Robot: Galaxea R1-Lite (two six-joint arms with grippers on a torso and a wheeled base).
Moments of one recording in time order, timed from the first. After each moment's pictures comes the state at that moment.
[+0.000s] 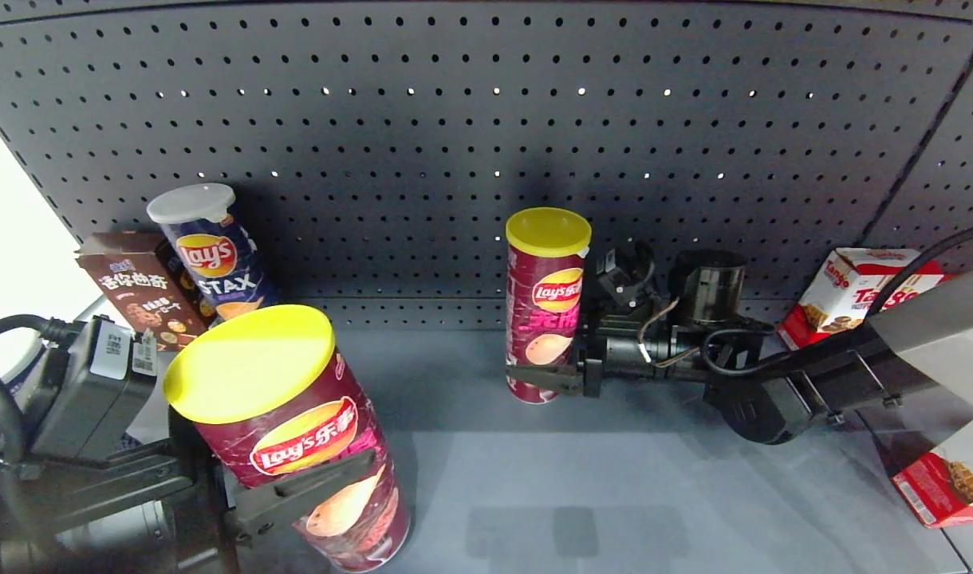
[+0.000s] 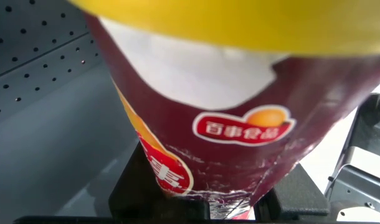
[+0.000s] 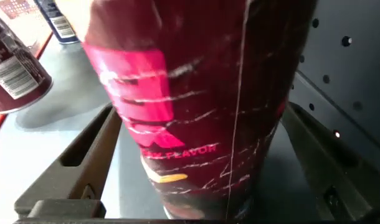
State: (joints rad) left arm -0.47 1.20 -0.35 -0.73 -0.46 0.08; right arm 0.49 2.09 -1.13 -0.90 0.85 -0.16
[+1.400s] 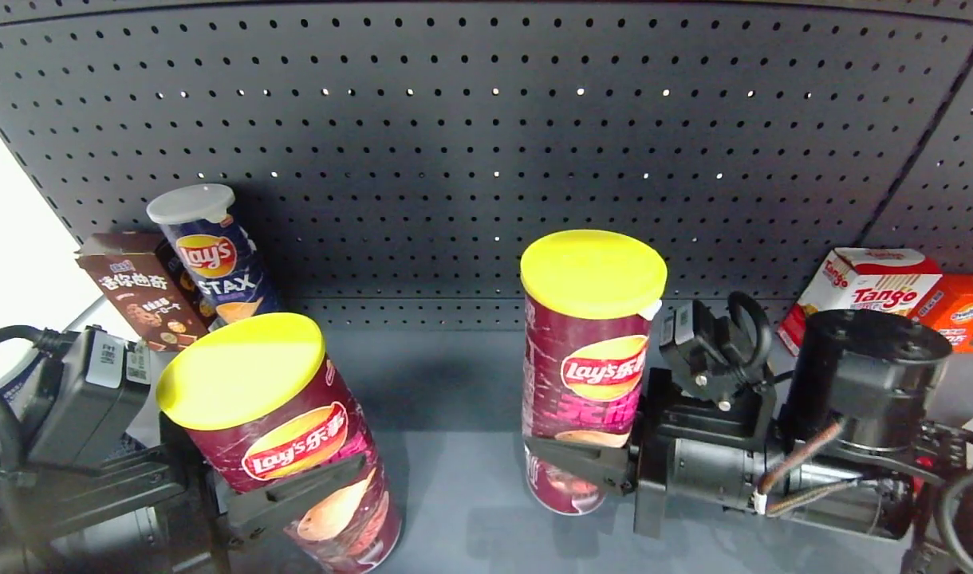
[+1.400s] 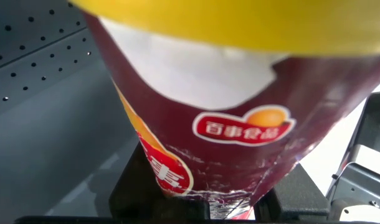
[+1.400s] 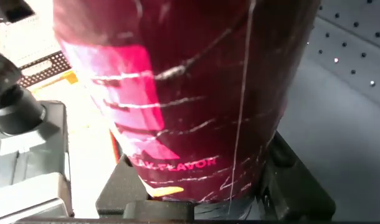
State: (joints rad) left arm -0.44 1.19 -0.32 -0.73 -0.46 0.08; right arm 0.77 1.64 -0.59 -0.96 0.40 -0.09
